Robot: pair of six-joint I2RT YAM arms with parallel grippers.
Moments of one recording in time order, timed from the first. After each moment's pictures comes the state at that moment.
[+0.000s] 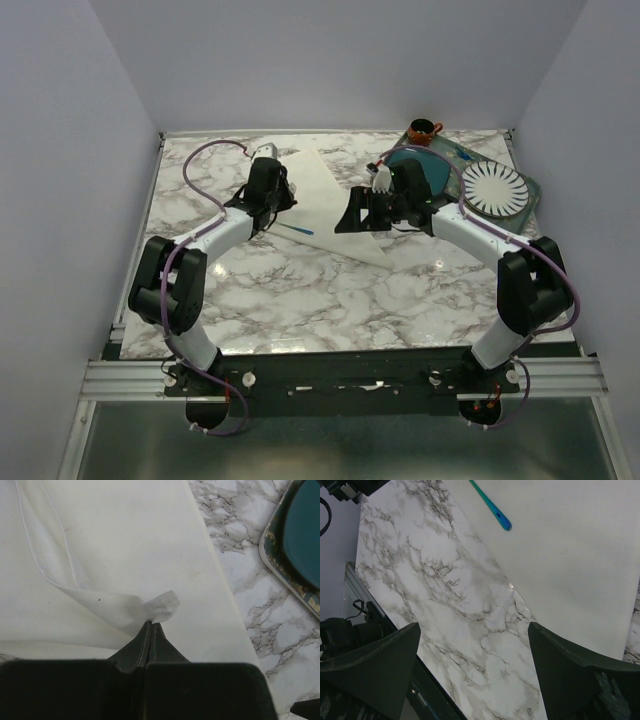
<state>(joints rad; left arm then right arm) -0.38 1.67 1.09 0.03 -0.09 -0.56 0.46 1.66 1.16 -0.23 -0.55 0.41</state>
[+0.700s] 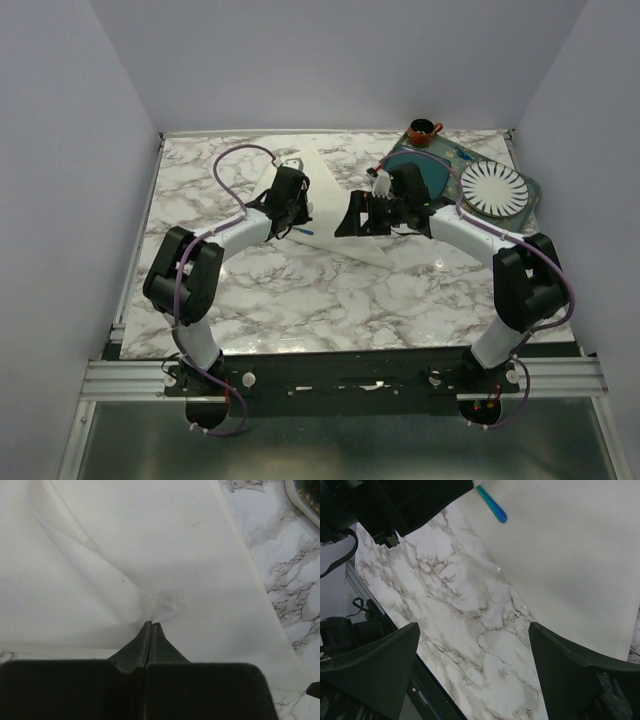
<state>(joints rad) -0.49 1.76 1.13 -0.08 -0.10 -0.49 0.46 1.68 1.13 -0.20 -0.57 0.43</state>
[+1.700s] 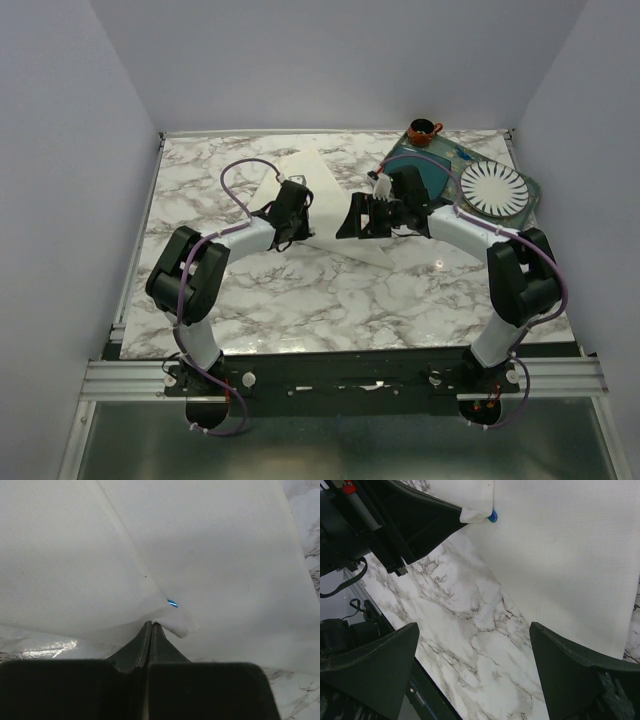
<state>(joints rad) -0.52 1.78 1.05 -0.10 -0.10 -0.51 0.44 1.72 1.12 -0.18 -0.58 0.43</state>
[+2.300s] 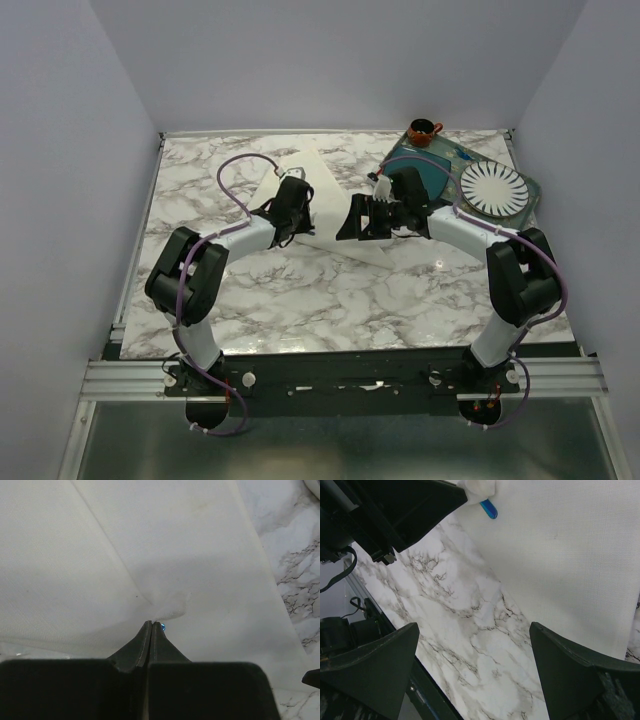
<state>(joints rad) -0.52 1.77 1.07 -0.04 -0.13 -0.54 0.44 1.73 1.11 -0.17 -0.59 0.43</state>
